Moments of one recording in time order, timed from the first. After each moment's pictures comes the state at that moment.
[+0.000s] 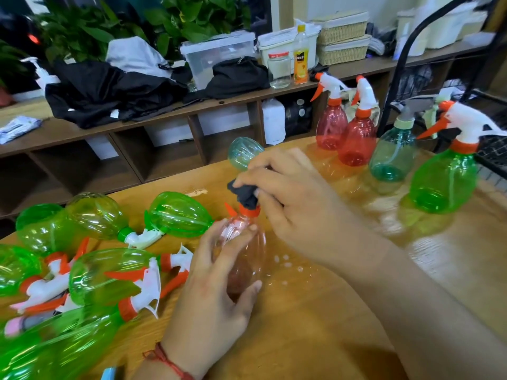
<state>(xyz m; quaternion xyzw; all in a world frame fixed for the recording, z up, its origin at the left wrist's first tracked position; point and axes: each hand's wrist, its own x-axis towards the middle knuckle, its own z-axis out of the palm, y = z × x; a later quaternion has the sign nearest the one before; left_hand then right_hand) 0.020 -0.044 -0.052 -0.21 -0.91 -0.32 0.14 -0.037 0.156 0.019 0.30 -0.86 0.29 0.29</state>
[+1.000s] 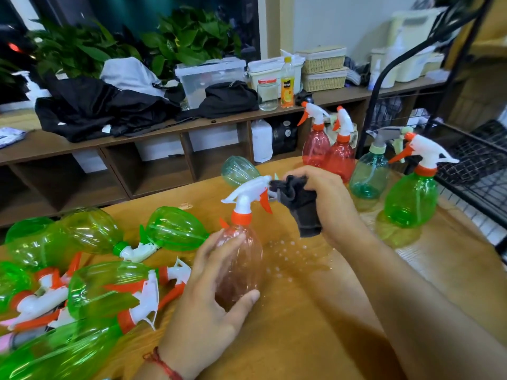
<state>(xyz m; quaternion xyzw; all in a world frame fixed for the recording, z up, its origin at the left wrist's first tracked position) 0.022 -0.050 -0.047 -0.22 -0.86 -0.44 0.11 -0.062 0.188 0.019 -0.06 -0.68 0.72 0.12</state>
